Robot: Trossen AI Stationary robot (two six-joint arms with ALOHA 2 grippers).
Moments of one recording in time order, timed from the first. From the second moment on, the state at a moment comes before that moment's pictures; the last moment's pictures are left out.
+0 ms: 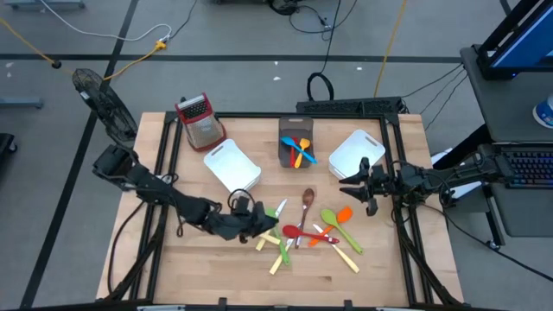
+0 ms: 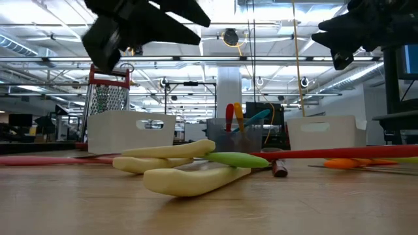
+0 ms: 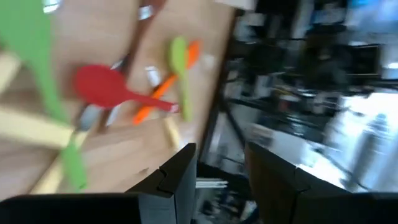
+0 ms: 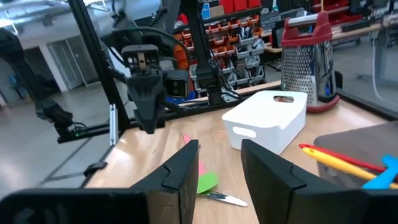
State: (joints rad) left arm -0.46 1.60 0.90 0.26 -0.51 -2.03; right arm 0.18 0.43 0.18 0.25 0.16 0.24
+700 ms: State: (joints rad) left arm -0.45 1.72 1.21 -0.46 -0.38 -2.57; right arm 0.18 0.43 0.18 0.26 0.16 0.12
